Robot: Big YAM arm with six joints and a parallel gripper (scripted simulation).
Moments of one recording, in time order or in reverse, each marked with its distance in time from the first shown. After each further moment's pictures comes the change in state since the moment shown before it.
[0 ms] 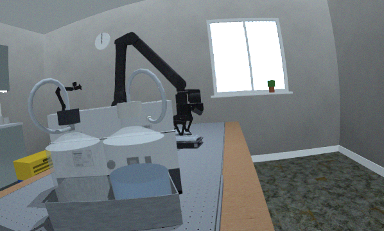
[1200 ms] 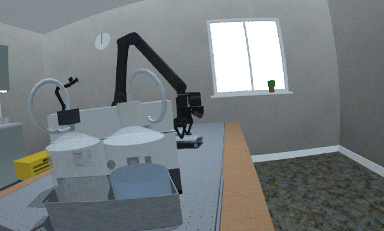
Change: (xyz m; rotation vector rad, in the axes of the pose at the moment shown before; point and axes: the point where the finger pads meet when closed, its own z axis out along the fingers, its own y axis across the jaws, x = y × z) arm 0.000 0.000 0.015 0.000 -0.001 0.000
